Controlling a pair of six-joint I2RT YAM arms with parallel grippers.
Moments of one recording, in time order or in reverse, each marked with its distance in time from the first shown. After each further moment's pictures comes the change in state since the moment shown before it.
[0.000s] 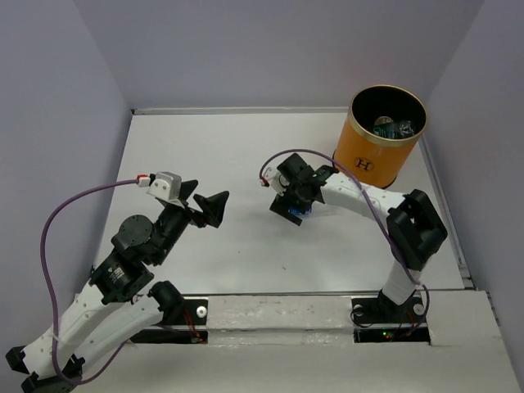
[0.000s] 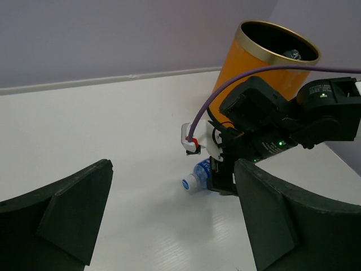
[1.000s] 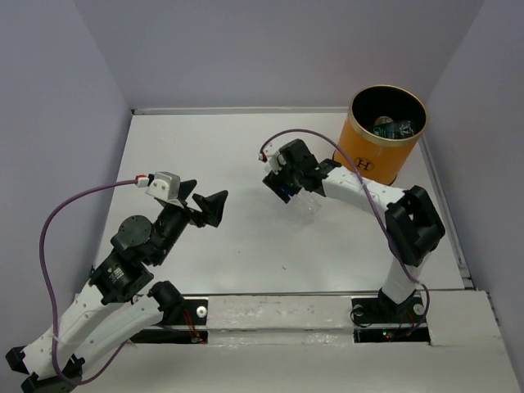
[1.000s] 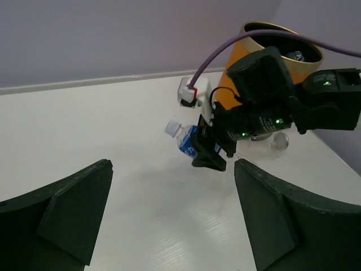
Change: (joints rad) left arm 0.000 -0.007 0.000 0.000 -0.017 0.000; right arm -0.051 0.062 0.047 0.259 -0.087 0.087
